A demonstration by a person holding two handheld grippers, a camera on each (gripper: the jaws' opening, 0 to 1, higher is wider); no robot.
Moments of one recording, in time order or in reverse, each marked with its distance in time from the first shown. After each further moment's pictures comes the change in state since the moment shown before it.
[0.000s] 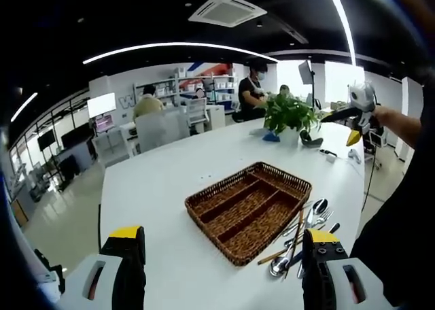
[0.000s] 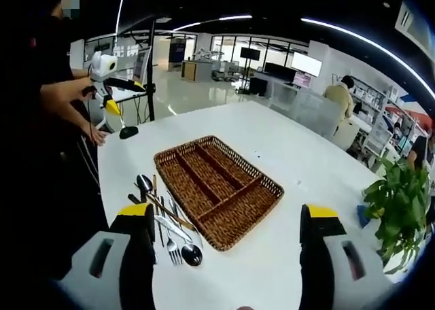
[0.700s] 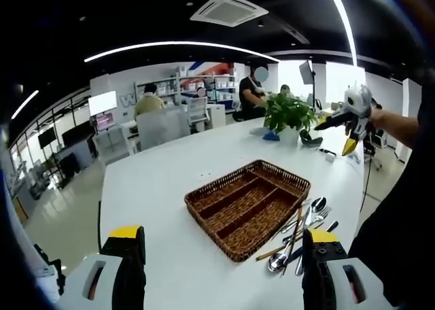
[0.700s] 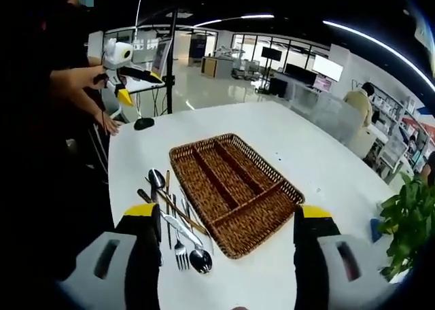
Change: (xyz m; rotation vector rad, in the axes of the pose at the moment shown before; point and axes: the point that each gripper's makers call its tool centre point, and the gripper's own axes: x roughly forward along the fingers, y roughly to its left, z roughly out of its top) left arm -0.007 -0.005 -0.006 -0.011 0.005 0.002; right arm 0.033 0.030 -0.004 -0.076 0.020 0.107
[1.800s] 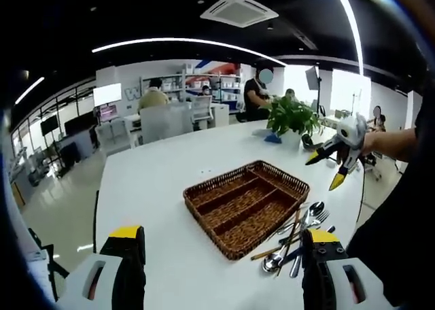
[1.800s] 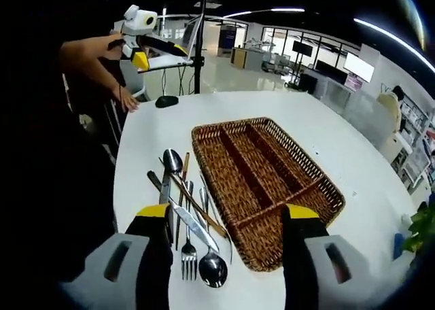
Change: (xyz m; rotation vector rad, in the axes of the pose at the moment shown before) left arm -0.002 0.006 -0.010 -0.070 -0.005 0.004; right arm 0.072 0.038 -0.038 -0.088 0.053 0.168
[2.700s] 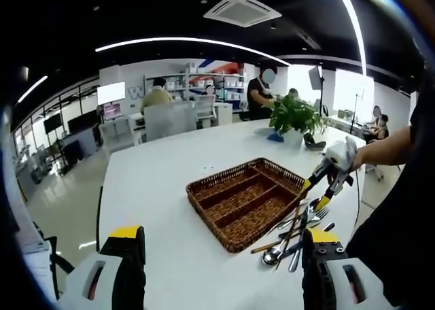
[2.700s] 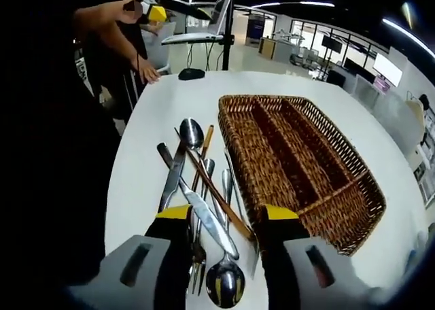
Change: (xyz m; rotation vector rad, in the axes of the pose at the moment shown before) left arm -0.014 -0.004 -0.011 -0.010 0.010 0.018; right arm 0.062 0.036 -0.042 -0.098 0.069 0.151
